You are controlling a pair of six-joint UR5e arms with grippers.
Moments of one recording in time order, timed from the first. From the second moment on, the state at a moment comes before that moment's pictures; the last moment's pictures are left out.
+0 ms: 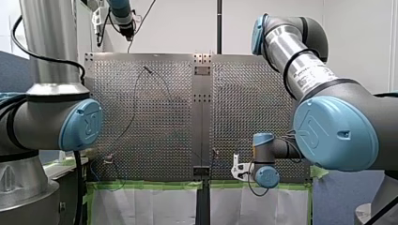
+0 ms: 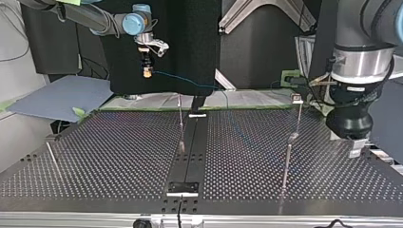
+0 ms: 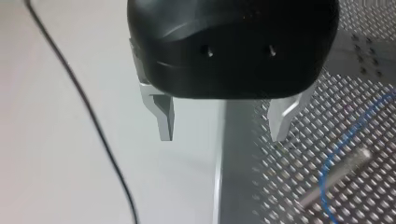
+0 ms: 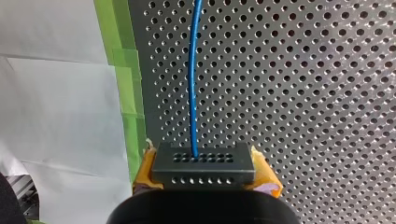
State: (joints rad) left arm -0.06 -1.37 -1.44 -3.58 -1.79 -1.70; right arm 2.01 -0.70 2.02 -1.13 1.67 1.63
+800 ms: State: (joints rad) left arm -0.09 -1.45 -1.48 -3.56 -1.66 -1.68; right arm 2.01 -0.70 2.02 -1.13 1.67 1.63
